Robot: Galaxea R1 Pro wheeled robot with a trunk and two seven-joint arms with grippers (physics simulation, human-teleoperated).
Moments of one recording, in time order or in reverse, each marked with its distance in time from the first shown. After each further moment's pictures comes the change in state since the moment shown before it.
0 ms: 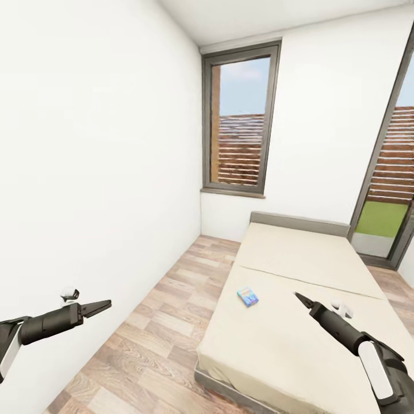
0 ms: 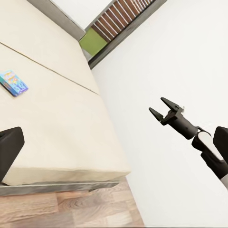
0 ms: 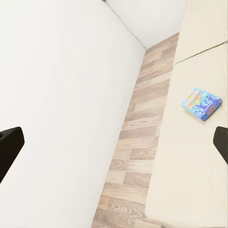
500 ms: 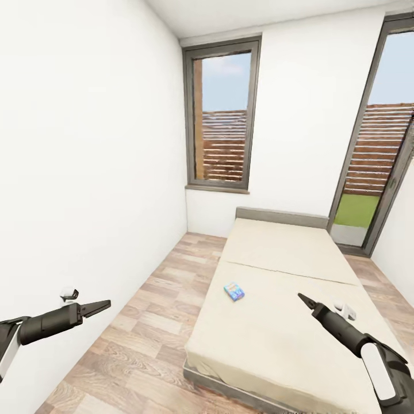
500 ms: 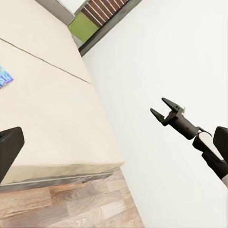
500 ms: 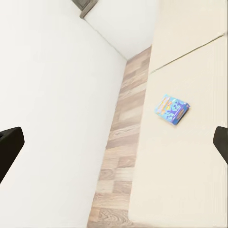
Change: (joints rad) left arm 0.000 0.004 0.000 0.001 0.000 -0.004 0.000; right arm 0.000 0.001 -0.027 0.011 -0.001 0.000 0.000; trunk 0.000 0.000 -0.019
